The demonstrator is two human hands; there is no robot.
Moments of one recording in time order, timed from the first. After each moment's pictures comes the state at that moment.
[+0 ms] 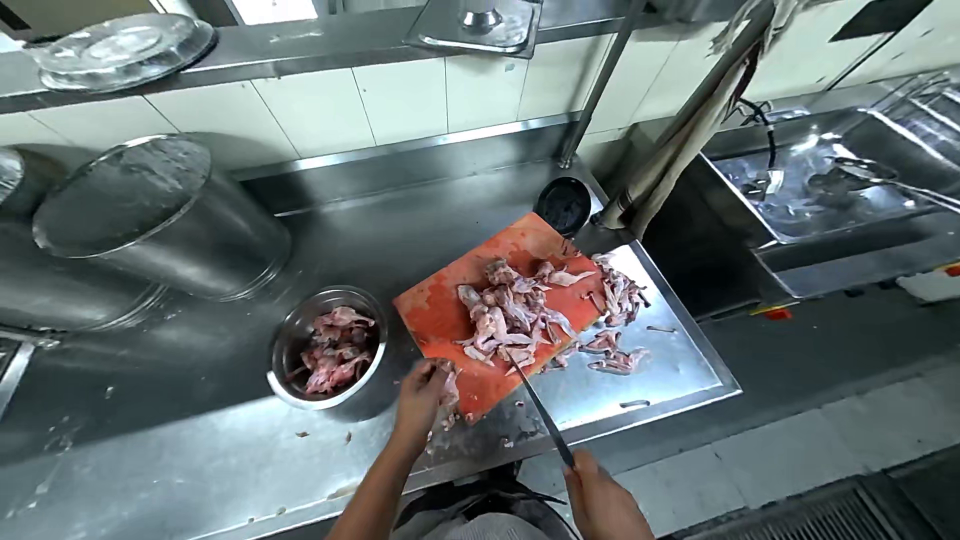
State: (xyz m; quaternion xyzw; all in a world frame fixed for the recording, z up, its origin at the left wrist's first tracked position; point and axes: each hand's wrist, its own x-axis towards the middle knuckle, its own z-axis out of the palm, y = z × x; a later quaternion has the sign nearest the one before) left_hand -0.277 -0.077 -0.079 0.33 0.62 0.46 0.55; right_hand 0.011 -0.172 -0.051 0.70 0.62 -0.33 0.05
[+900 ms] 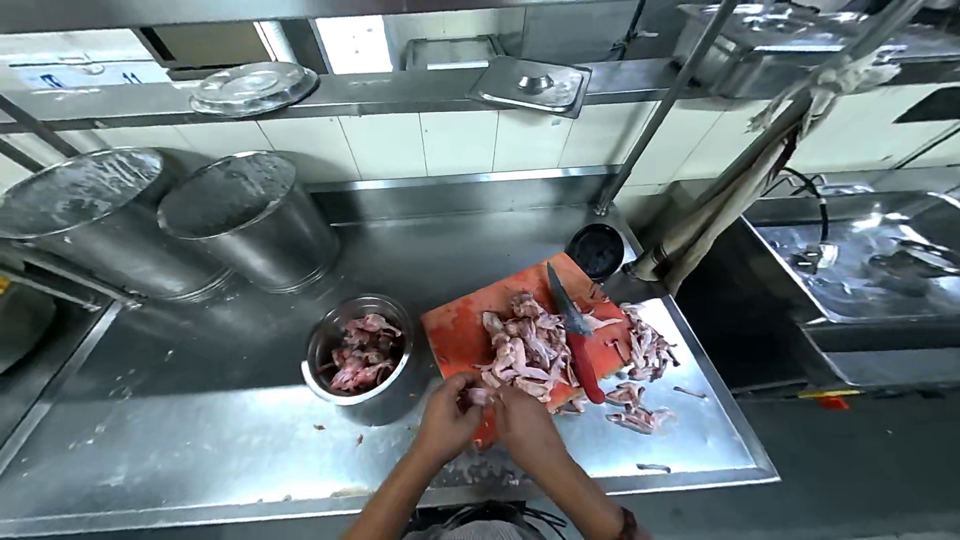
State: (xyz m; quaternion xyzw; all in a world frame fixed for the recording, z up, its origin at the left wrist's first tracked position) left_hand -0.267 -0.082 -0.053 0.54 0.63 0.35 0.44; right_hand -0.103 -0.042 -0.001 0.54 0.76 -0.35 0.02
